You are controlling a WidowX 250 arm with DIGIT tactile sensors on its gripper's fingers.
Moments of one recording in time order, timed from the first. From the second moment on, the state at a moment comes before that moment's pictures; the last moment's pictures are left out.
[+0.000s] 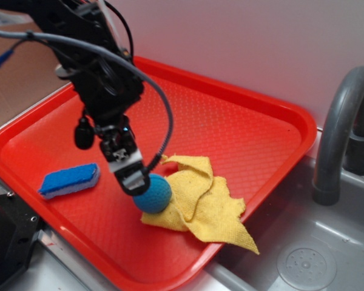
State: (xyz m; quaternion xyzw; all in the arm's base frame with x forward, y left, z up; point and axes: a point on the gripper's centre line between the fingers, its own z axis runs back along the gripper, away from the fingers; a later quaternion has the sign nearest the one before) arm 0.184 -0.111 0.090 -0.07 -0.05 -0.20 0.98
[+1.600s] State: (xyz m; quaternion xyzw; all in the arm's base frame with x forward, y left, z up) arm 0.184 -0.100 0.111 -0.04 -0.02 -0.16 0.99
